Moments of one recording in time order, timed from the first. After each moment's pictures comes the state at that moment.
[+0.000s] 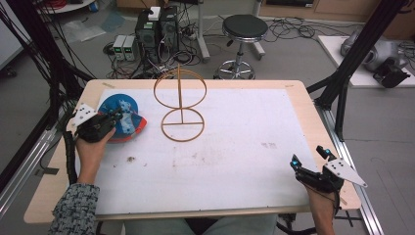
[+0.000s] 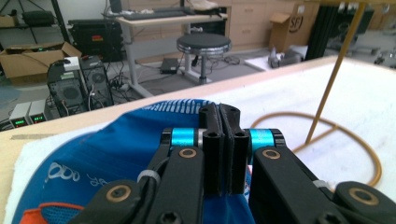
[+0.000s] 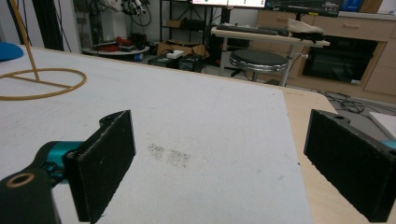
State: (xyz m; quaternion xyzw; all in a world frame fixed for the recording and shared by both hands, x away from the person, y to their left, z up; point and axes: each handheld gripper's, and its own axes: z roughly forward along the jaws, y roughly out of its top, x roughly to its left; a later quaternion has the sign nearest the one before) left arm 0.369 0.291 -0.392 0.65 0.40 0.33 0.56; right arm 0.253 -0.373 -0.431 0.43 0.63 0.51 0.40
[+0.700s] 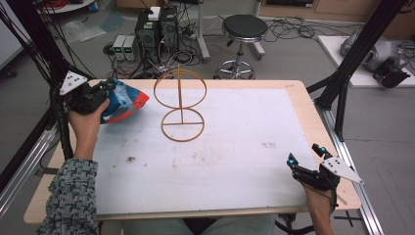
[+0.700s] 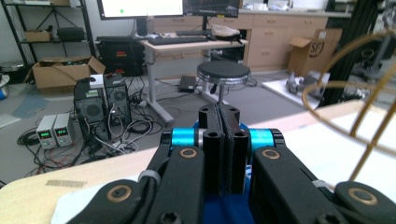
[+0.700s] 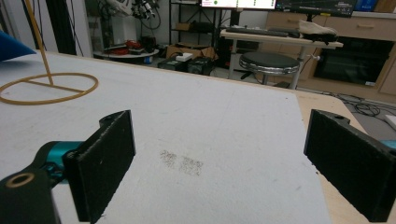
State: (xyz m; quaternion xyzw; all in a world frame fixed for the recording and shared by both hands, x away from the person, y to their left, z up) left arm 0.403 0.289 -0.314 0.61 0.43 0.36 0.56; right arm 0.259 -0.367 -0.430 0.42 0.63 0.53 0.39
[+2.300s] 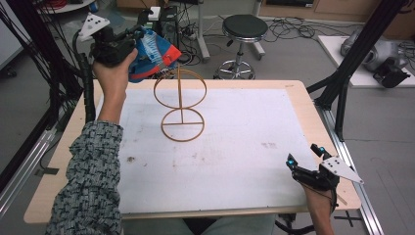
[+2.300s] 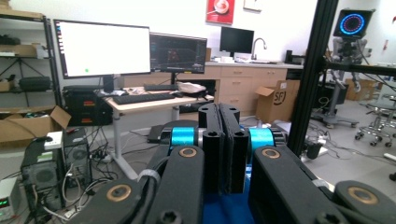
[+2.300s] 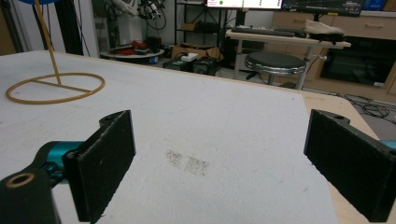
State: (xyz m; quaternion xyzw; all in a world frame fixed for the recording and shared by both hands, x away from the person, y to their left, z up) left arm 0.438 0.198 -0.197 0.58 0.37 0.35 0.64; right arm 0.259 -0.366 -0.430 0.42 0.63 0.53 0.38
